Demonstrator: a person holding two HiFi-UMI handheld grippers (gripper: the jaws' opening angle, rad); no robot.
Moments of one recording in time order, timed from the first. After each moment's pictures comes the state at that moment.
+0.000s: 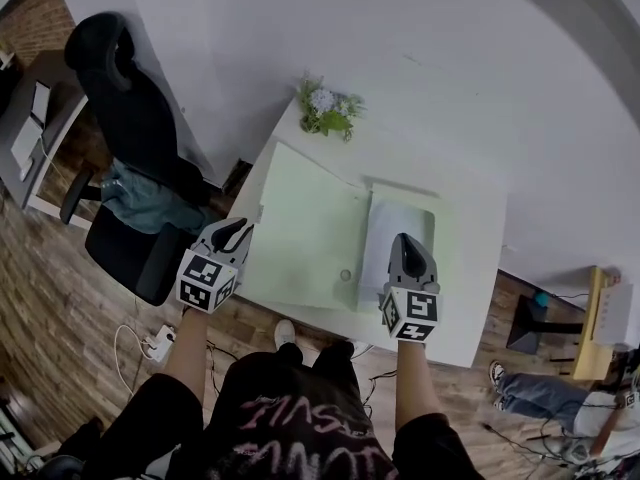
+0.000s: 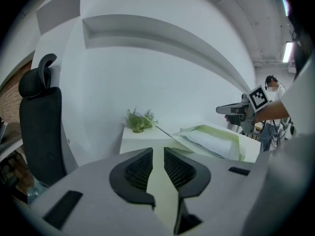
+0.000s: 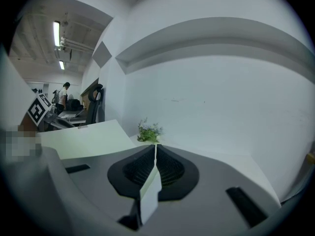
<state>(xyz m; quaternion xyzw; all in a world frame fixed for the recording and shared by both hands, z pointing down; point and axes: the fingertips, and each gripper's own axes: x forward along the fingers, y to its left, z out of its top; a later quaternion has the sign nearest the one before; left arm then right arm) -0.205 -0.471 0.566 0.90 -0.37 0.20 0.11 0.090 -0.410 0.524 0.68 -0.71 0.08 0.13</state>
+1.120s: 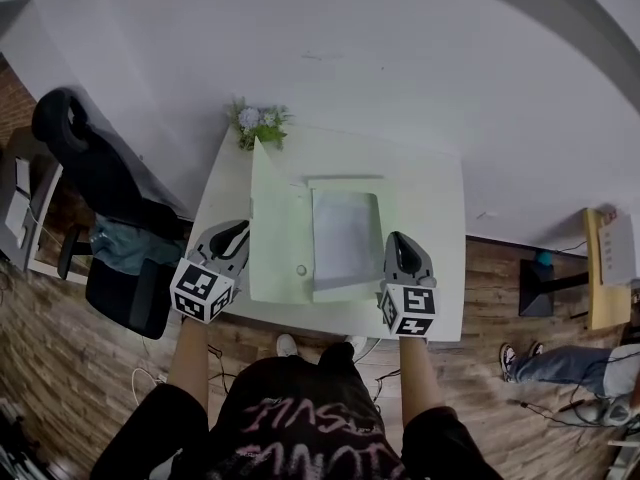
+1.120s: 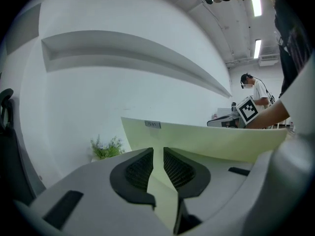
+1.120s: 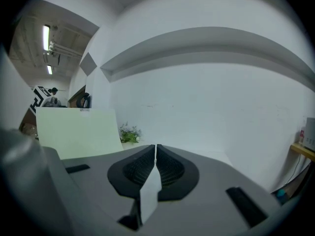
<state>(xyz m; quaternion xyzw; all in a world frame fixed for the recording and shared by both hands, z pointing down) -0.057 -0.429 0.480 0.95 -0.27 0.16 0.02 0.209 -0.332 0.503 0.73 -0.67 0.09 0.09</state>
